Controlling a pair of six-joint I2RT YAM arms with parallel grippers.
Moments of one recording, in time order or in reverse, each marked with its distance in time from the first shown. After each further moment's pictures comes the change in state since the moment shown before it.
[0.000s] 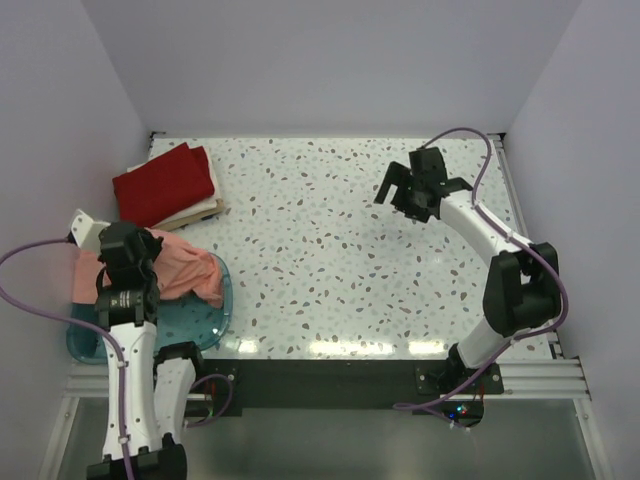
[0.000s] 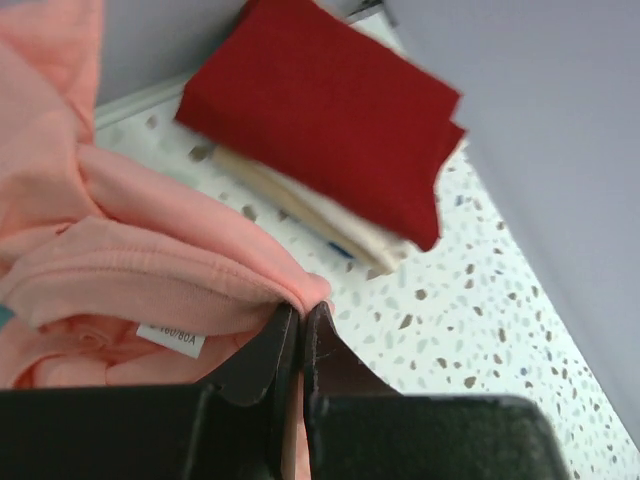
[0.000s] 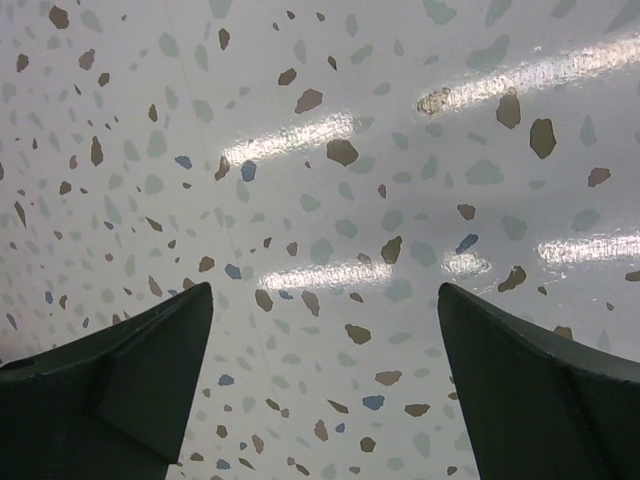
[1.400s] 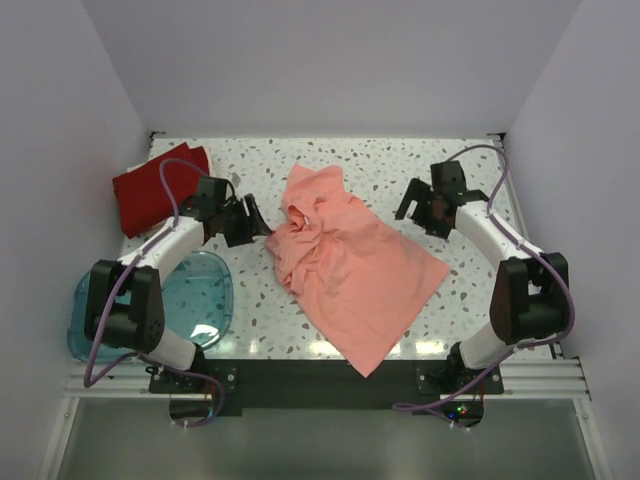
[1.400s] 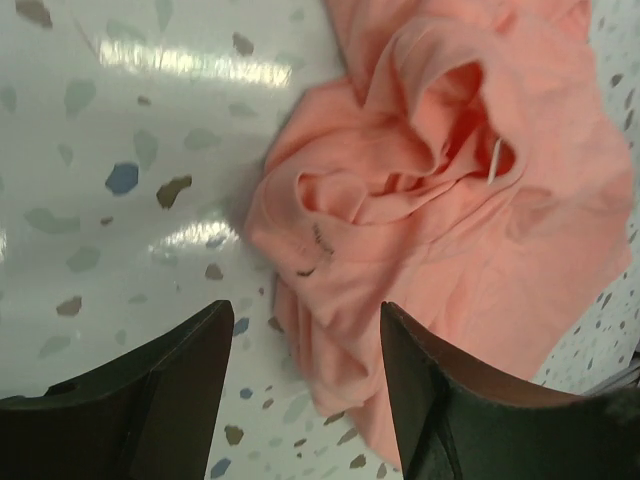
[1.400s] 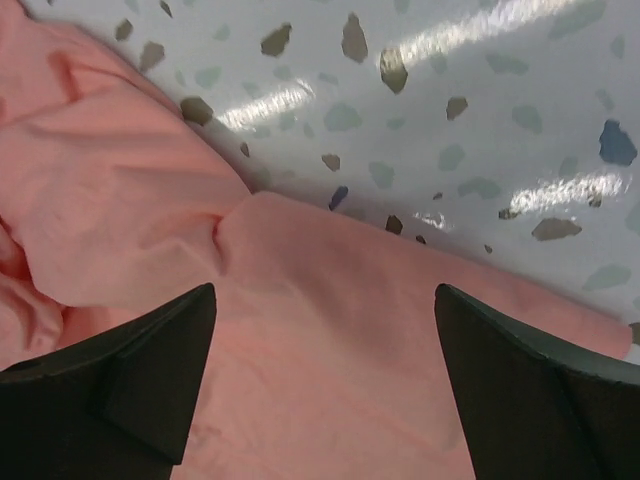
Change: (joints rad) left arm -0.385 0.868 0.216 0.256 0.659 0.289; right arm -0.117 -0.065 -0.100 -0.027 -0.012 -0.067
